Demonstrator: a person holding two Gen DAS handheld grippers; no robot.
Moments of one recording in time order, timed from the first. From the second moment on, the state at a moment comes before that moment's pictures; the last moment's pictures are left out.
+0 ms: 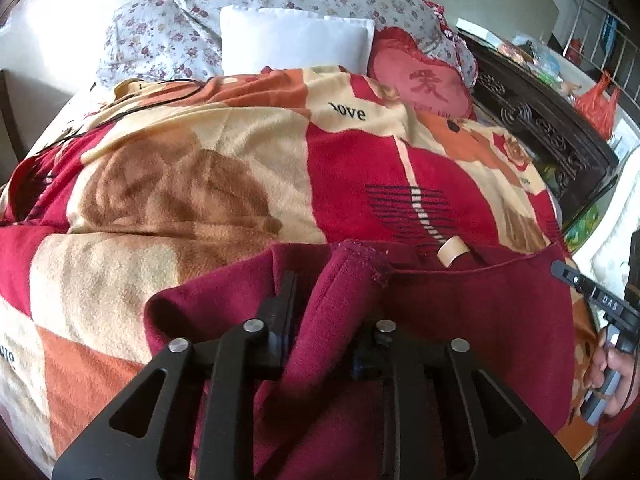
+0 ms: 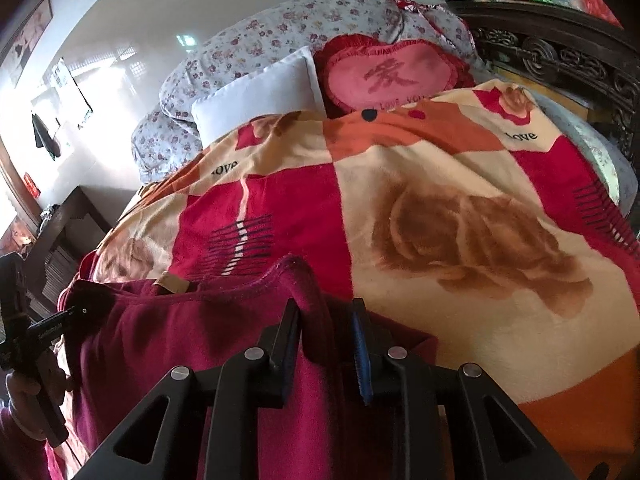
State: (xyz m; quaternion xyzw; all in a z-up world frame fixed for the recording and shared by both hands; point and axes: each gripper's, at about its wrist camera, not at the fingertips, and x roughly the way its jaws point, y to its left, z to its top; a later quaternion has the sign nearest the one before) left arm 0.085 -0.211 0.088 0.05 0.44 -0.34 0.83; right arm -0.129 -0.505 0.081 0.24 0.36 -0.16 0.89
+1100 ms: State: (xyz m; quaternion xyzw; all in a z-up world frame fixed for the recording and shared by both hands) left arm 0.080 -0.205 0.105 0.08 0.41 -0.35 0.84; right arm -0.109 -0.490 0.086 0.20 0.35 -0.14 0.90
